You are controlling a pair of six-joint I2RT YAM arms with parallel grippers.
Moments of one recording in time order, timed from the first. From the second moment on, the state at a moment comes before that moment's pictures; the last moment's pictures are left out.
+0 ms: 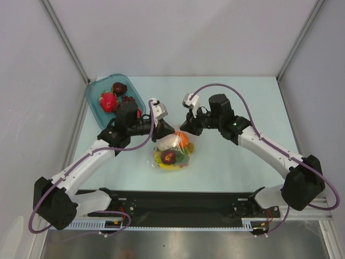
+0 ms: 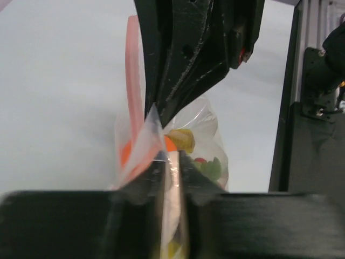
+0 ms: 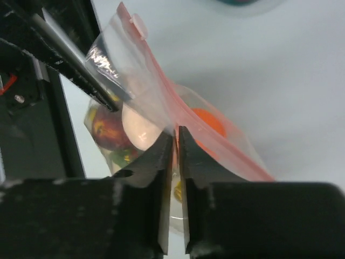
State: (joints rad) left arm -0.53 1.16 0.93 -0.14 0.72 0.20; right arm 0.62 1.39 1.12 -0.18 -0.59 -0.16
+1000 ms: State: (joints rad) left arm -0.41 1.17 0.79 0.23 0.60 -0.66; right arm 0.91 1.17 0.88 0.00 0.07 -0.31
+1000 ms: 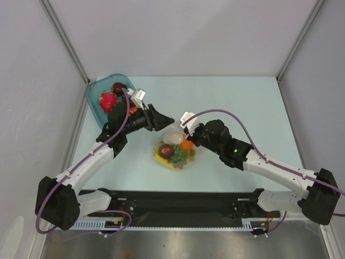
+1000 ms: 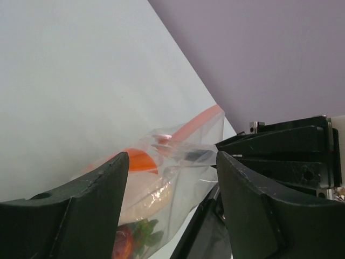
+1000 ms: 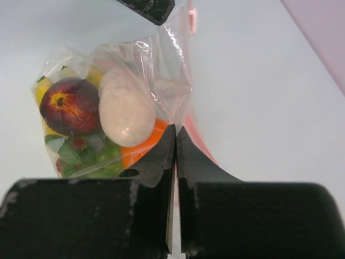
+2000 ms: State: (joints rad) left arm -0.47 1.21 0.76 0.30 0.60 -0.75; right arm 1.06 1.18 0.83 0.07 0.29 -0.43
